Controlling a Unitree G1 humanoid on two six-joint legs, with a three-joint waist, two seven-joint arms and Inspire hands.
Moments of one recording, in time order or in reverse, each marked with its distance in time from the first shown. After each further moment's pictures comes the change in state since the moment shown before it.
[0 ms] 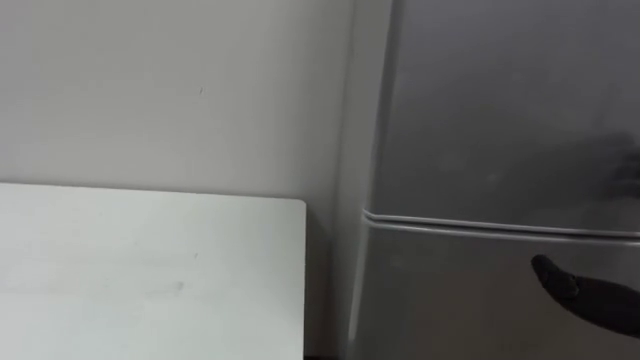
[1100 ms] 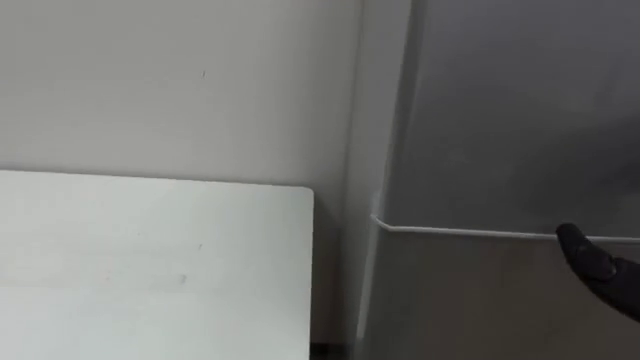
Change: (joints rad) left arm -0.021 -0.037 0.011 0.098 -0.074 -0.035 0.067; right arm 0.097 0.043 0.031 -0.265 0.108 0.026 -0.133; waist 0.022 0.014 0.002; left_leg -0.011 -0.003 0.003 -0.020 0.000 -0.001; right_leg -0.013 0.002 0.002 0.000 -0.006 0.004
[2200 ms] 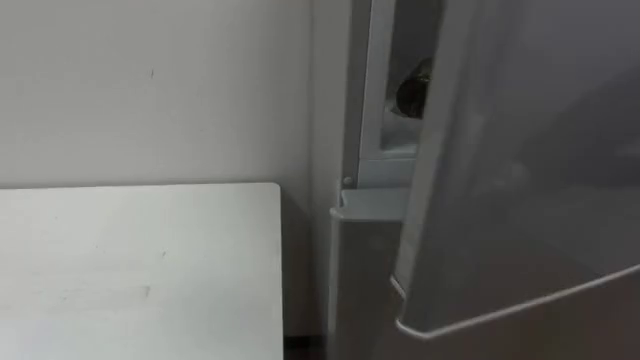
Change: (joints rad) left arm 0.048 -0.011 0.030 -0.025 -0.049 -0.060 0.040; right arm 0.080 0.003 -0.241 -0.144 0.161 -0.020 -0.166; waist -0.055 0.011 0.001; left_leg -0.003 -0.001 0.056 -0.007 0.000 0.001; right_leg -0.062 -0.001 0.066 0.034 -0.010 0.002
